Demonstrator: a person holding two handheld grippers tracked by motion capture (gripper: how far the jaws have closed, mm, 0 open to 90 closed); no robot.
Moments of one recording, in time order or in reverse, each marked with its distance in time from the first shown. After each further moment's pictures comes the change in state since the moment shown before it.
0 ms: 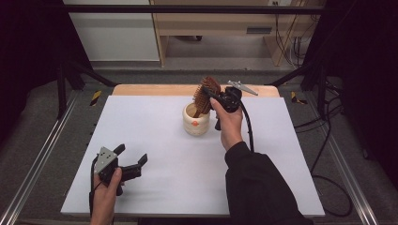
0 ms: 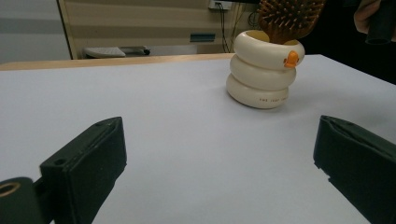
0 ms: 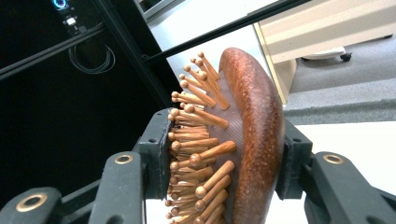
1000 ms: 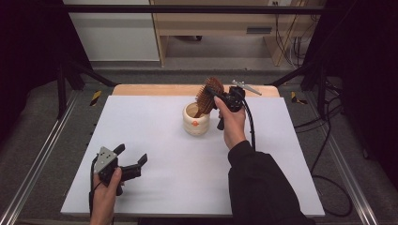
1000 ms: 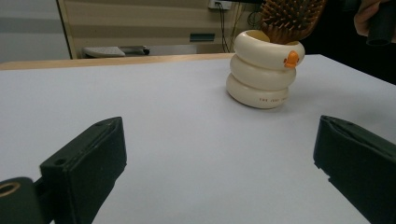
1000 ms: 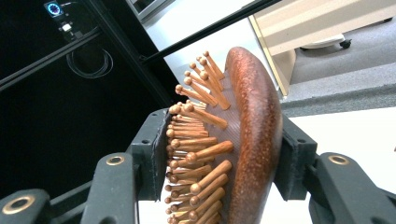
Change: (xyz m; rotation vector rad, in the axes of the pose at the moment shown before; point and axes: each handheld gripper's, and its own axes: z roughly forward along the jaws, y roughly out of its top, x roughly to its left) left arm 0.000 0.000 0.001 0.001 -0.004 -0.001; right arm -0.013 0.002 -0.001 0.015 -0.002 0.065
